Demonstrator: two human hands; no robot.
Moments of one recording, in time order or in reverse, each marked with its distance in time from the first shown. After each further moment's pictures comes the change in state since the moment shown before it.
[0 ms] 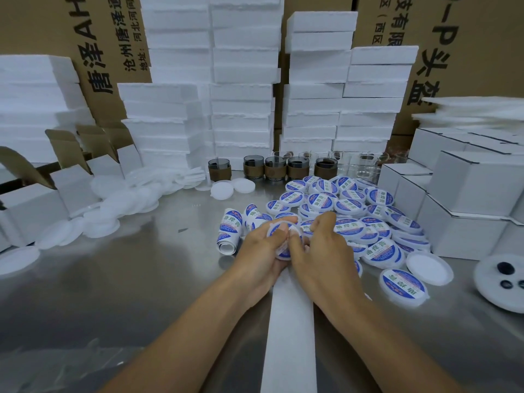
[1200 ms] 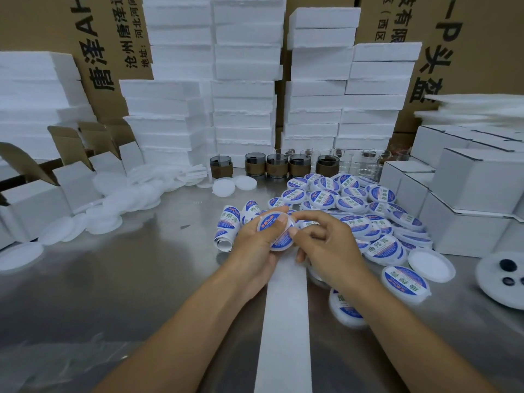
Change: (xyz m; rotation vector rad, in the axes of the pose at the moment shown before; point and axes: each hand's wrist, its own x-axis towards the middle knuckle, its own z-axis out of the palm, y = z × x) left_hand 0.008 0.000 -0.012 -0.022 0.004 0.162; right_hand 0.010 0.005 -0.010 0.647 -0.252 0.114
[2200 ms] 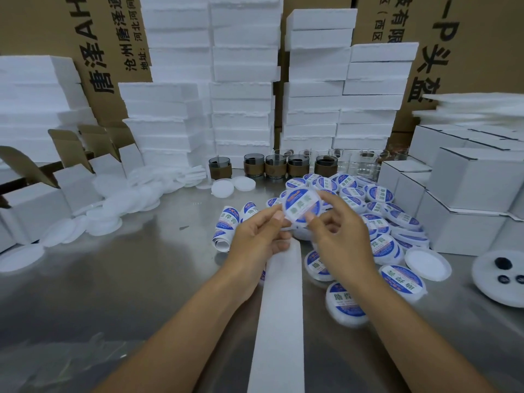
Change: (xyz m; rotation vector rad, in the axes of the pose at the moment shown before) left_hand -0.008 0.001 0.002 0.313 0.061 0.086; right_hand 0.008 0.005 -0.013 -0.189 0.238 -0.167
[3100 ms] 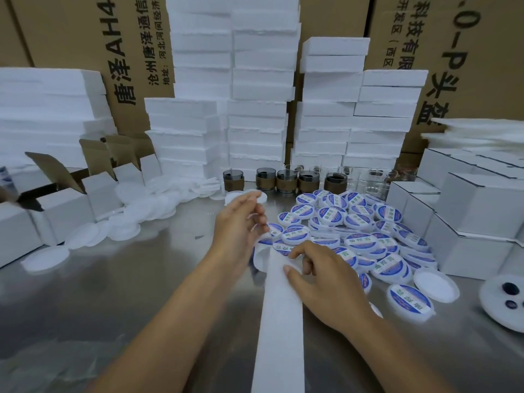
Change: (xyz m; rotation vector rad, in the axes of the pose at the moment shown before) left_hand 0.021 0.042 -0.027 -0.240 0.229 0.087; right_hand -0.029 -0.011 0.009 -0.517 -0.344 -0.217
